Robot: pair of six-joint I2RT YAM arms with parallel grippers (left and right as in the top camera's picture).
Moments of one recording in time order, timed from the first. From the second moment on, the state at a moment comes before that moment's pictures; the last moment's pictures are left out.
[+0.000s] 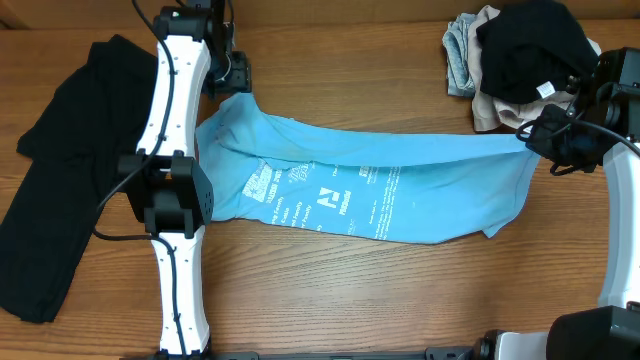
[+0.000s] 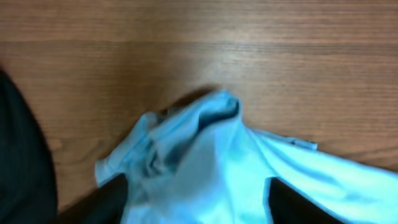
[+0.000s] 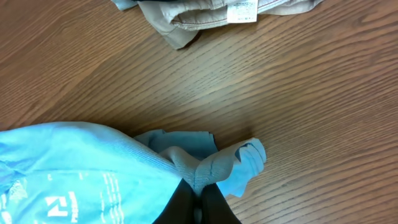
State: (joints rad) left arm -0.07 2.48 2.53 -1.38 0.03 -0.12; right arm -0.25 1.56 1.57 -1.22 -0.10 0.23
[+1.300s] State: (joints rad) left arm -0.16 2.47 2.26 -1.48 0.01 -0.51; right arm -0.25 1.56 1.57 -1.24 -0.10 0.20
